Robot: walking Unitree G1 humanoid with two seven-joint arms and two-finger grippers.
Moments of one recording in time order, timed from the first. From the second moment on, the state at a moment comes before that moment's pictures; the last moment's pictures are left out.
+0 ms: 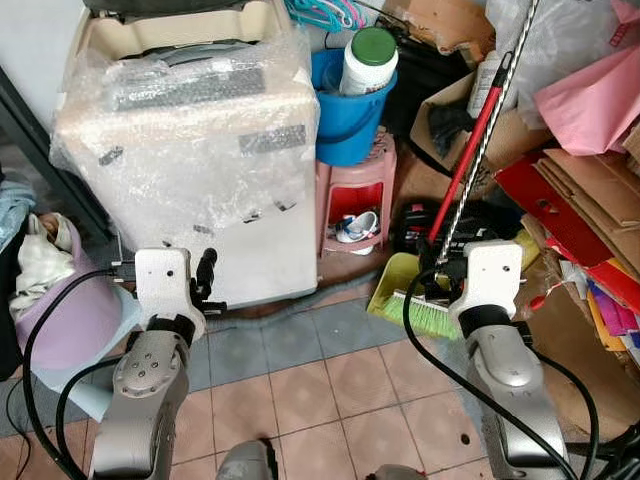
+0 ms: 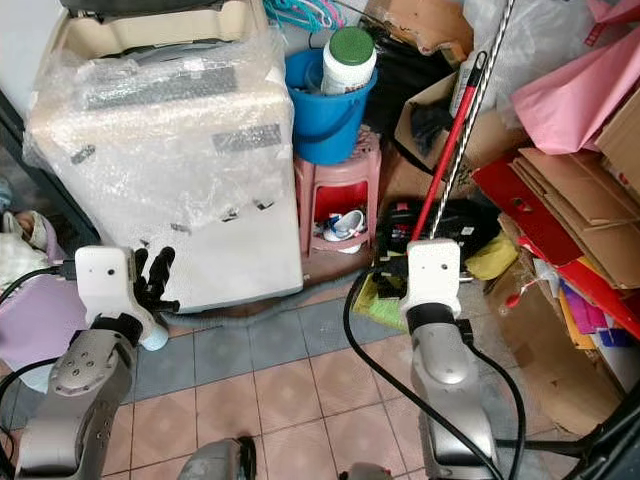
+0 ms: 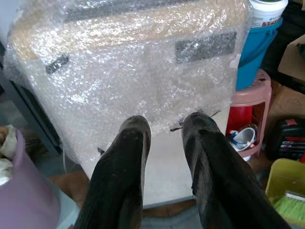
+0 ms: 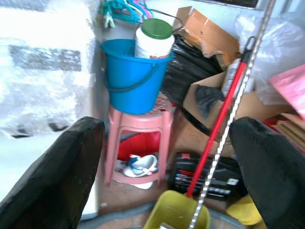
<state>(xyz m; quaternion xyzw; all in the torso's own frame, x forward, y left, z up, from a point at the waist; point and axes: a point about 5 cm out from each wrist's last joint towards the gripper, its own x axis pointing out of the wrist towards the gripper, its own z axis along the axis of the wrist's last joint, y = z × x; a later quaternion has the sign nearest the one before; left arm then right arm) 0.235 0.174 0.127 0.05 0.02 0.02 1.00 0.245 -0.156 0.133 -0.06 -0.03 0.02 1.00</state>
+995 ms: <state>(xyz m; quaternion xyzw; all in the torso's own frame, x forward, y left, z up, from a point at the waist) 0.235 0.170 0.127 0.00 0.02 0.02 1.00 0.242 -0.150 0.135 -0.04 -0.06 0.05 1.00</state>
